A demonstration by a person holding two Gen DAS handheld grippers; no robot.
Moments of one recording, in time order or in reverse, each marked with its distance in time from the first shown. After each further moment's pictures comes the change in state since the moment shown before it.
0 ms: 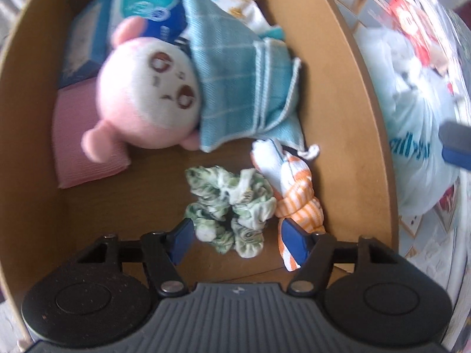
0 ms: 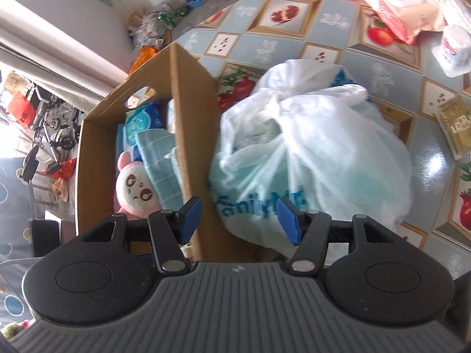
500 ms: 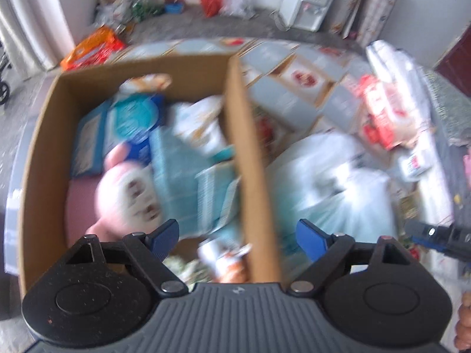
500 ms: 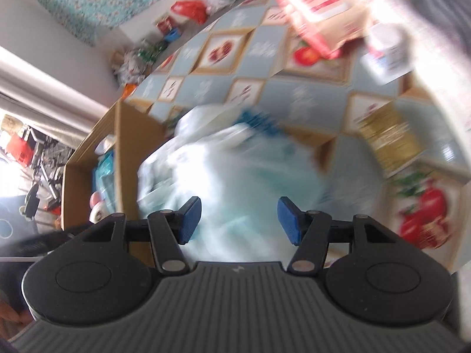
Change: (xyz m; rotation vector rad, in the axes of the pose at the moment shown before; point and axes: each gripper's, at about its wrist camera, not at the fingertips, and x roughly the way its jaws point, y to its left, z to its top) left arm -0.071 -0.077 0.047 -0.012 -0.310 0.003; right arm -0.048 -0.134 0.022 0.100 -0.123 -0.004
